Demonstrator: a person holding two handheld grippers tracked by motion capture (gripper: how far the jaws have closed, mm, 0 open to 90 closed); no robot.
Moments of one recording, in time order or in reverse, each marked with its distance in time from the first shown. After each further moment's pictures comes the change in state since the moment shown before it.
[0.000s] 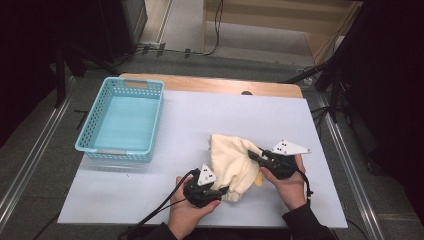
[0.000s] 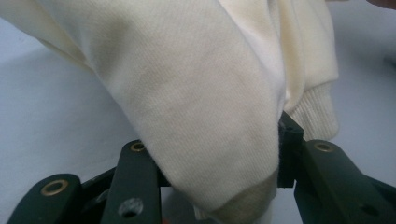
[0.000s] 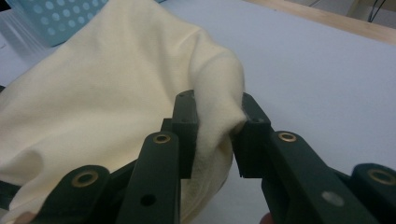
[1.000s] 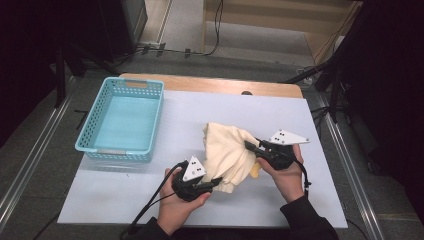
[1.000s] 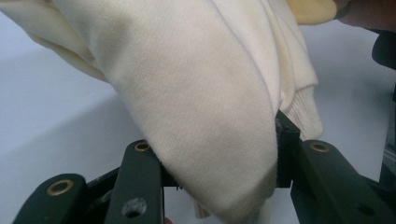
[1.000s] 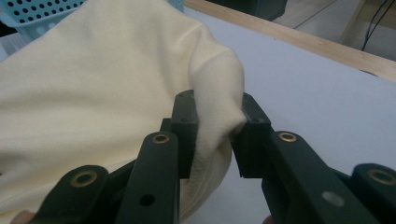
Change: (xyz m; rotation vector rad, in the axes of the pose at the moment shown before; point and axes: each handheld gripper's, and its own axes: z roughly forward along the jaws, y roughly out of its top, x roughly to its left) left arm 0.017 0.019 -0.042 -0.099 0.014 0.051; right arm 0.004 0.035 0.003 -0.028 0.002 -0.014
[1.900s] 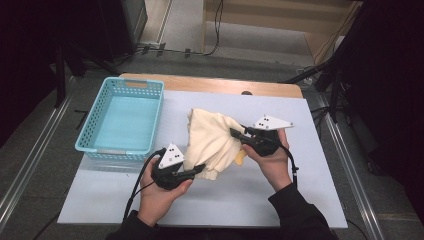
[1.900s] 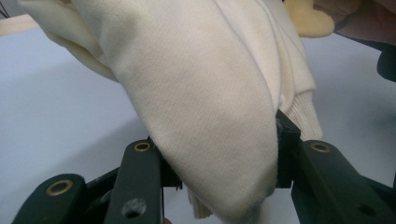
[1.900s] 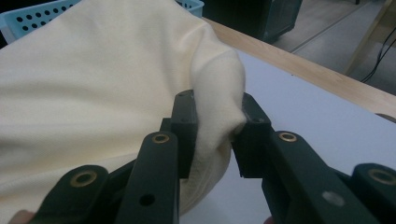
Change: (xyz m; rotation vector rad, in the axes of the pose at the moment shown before) left arm 0.035 0.014 -0.041 -0.041 0.056 -0.022; right arm 0.014 0.044 0.028 -0.025 0.032 -0.045
